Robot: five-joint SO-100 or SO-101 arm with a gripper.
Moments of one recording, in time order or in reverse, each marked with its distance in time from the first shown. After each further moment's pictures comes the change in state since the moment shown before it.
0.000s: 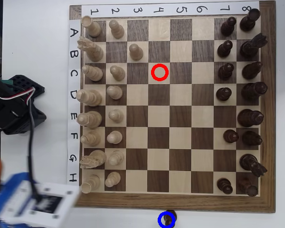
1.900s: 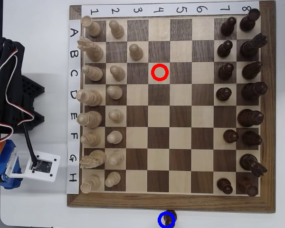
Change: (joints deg) arm 34.3 45.7 58.0 8.8 -34.4
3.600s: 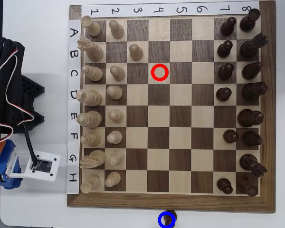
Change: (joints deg) arm 0.0 0.0 0.1 0.0 -0.5
